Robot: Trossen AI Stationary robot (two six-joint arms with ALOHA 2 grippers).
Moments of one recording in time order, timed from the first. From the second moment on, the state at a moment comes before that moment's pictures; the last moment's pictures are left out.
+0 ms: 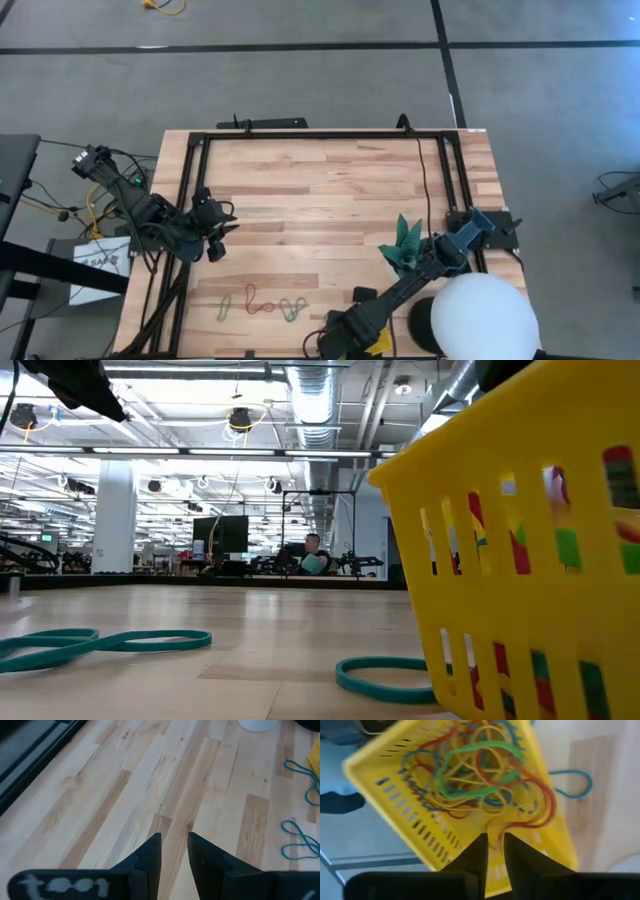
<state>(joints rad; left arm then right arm) -0.65 0.86 0.86 -1.03 -0.69 -0.83 0.65 2.44 2.33 -1.49 -0.16 0.76</state>
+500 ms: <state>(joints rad) -0.65 0.86 0.86 -1.03 -0.69 -0.83 0.65 2.41 2.34 -1.50 -0.17 0.71</state>
